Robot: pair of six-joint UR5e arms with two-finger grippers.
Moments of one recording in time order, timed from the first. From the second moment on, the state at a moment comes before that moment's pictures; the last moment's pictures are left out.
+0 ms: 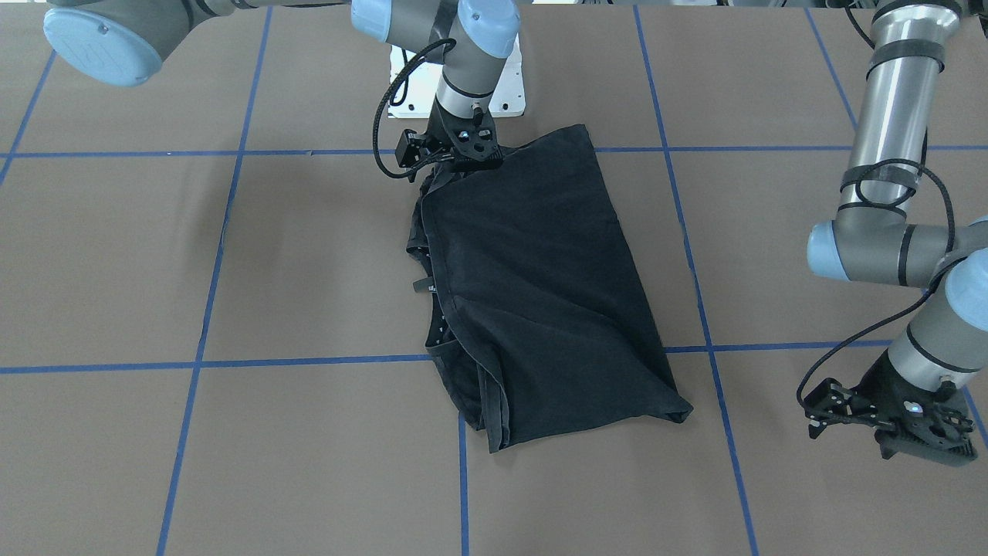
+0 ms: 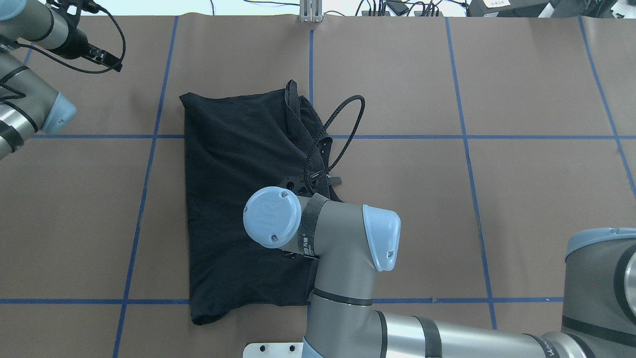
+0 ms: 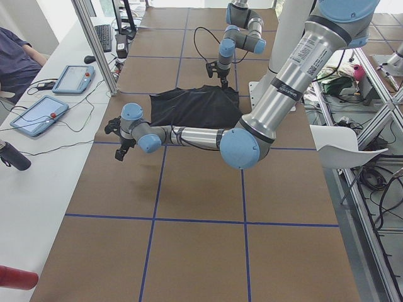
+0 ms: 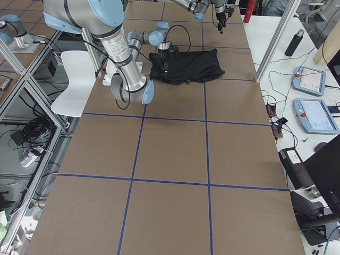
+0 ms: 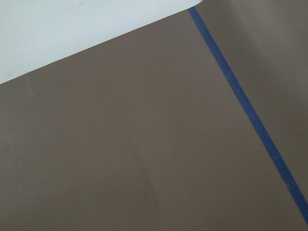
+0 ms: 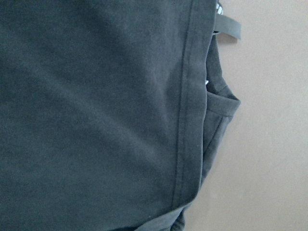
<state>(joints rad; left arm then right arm) -1.12 -2.15 -1.00 -2.32 -2.04 -0.41 0.27 -0.72 1.64 -2.00 1.69 1.08</state>
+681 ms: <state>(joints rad) -1.12 -2.15 -1.00 -2.32 -2.04 -0.41 0.29 -0.59 1.44 -2.00 1.78 1.12</state>
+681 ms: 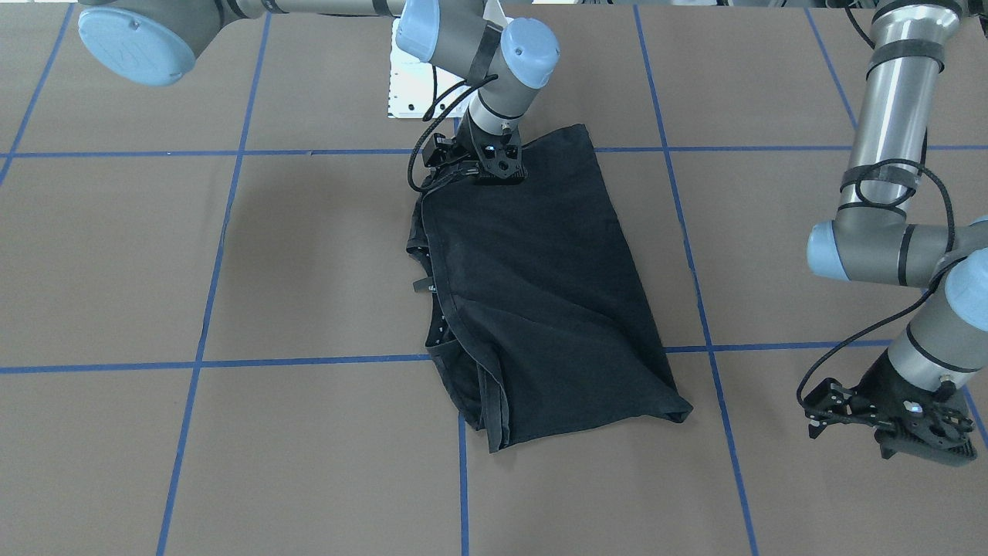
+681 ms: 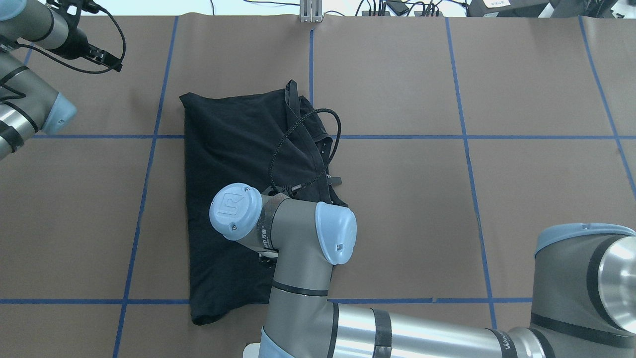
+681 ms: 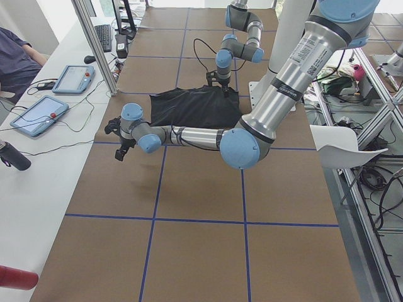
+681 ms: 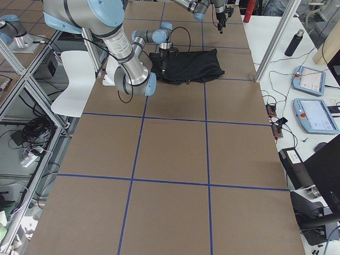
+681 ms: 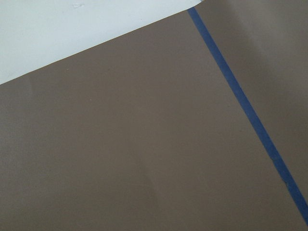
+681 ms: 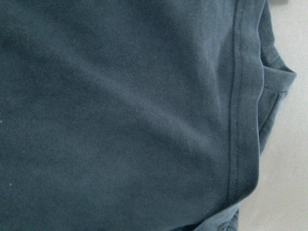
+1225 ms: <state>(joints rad) -1.12 -2.15 -1.01 -2.32 -2.04 -0.41 0.33 -0.60 1.44 -2.04 1.79 0.99</state>
